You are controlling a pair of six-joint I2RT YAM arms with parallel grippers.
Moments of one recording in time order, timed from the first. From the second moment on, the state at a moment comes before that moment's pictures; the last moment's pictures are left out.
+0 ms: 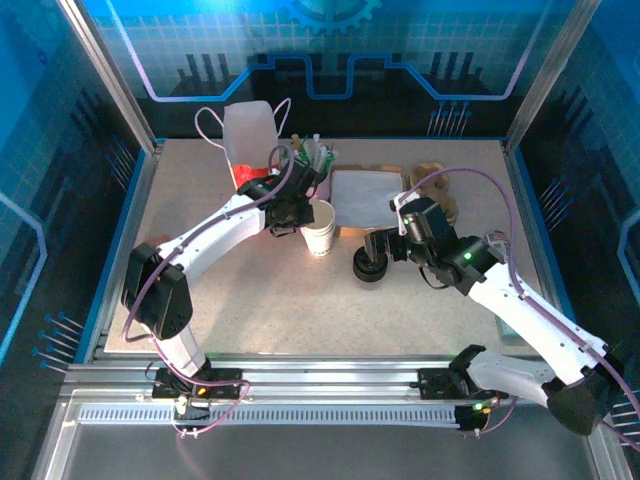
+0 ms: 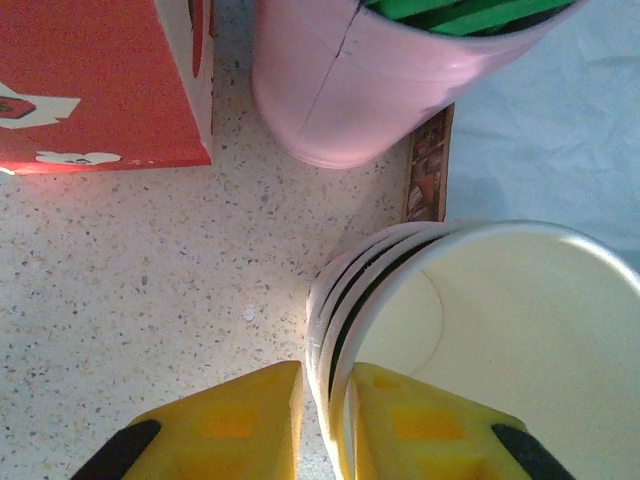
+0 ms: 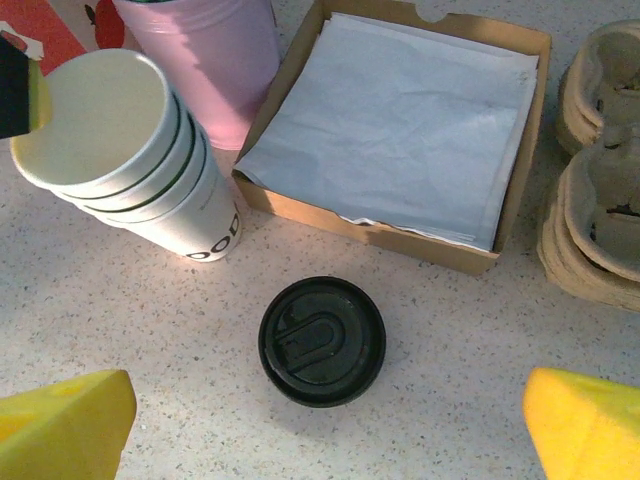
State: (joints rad) left arm -0.57 1.72 1.49 -0.84 -0.18 -0.74; right arm 0.64 1.08 1.05 -0.73 0.21 0.29
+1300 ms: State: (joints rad) left arm -0.58 1.72 1.52 -0.86 -0.19 -0.75; right arm 0.65 1.08 1.05 -0.73 0.21 0.27
